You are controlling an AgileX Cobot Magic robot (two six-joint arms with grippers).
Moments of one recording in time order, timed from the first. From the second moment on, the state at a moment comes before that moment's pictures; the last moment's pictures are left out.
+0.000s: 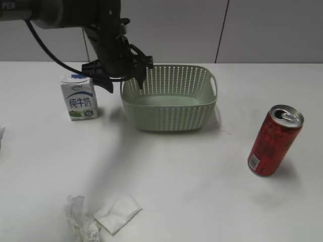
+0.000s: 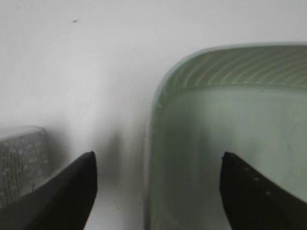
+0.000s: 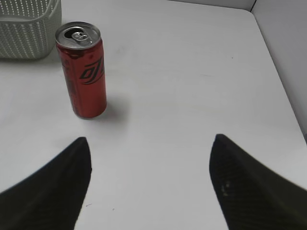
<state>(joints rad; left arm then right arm) -0.54 2.22 -1.82 0.00 0.88 -0.47 0.06 0.00 -0.42 0.03 0.95 -0.09</state>
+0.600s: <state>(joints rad) -0.52 2.28 -1.82 -0.02 0.84 -0.50 0.06 0.00 -0.42 0.03 0.95 -0.09</state>
